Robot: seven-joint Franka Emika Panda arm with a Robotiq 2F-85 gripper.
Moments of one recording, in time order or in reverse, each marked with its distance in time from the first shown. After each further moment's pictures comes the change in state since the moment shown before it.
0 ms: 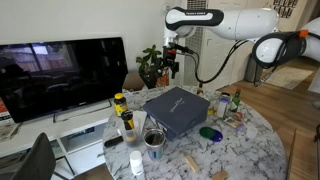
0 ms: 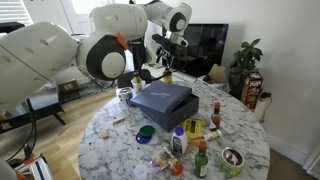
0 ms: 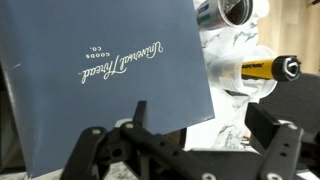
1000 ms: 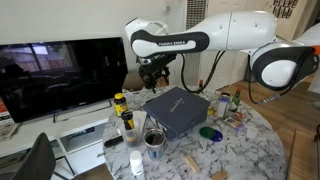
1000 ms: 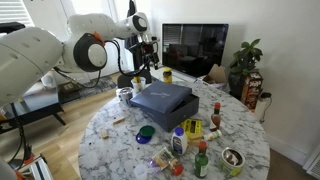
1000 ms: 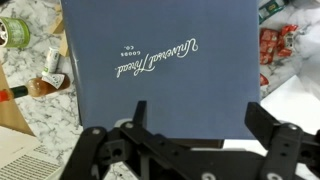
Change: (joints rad) arm 0.395 0.027 -0.250 0.018 -0.447 -0.003 0.264
